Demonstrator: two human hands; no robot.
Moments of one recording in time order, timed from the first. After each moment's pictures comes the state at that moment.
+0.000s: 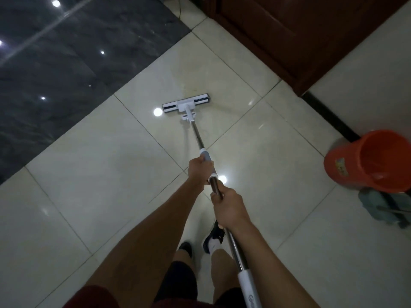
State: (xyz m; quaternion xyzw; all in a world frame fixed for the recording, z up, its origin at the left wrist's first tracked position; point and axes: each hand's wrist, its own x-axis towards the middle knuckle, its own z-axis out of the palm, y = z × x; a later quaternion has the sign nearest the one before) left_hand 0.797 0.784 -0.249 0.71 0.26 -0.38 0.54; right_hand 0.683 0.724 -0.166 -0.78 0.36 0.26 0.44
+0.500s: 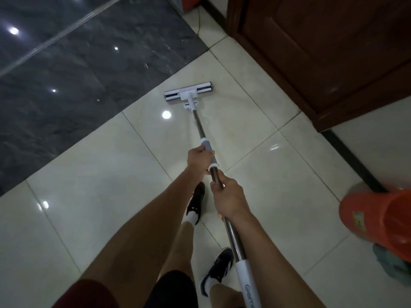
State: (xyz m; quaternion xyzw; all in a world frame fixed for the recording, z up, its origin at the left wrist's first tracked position) left_hand 1.051 0.741 -0.287 0.67 0.34 -0.33 0.58; right_hand 0.941 0.672 -0.188 -0.75 0.36 0.26 0.48
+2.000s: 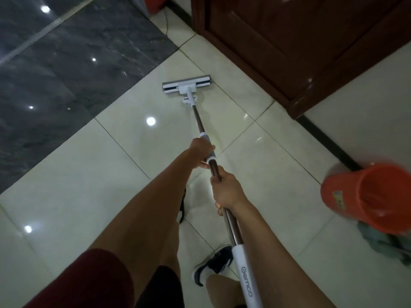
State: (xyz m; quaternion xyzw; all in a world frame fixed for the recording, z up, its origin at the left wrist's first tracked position) left_hand 1.027 0.637 -0.283 0.76 0.15 -0.49 0.41; right_hand 0.886 0.588 -0.214 -0.72 0.38 0.26 0.52
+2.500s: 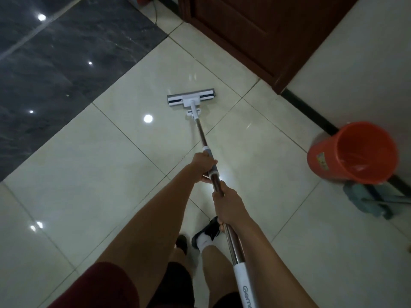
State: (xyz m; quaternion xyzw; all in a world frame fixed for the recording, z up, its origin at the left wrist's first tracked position) left_hand 0.791 0.667 -0.256 0.72 0.20 -0.51 0.42; right_hand 0.647 0.622 -0.196 -0.75 0.36 0.26 0.49
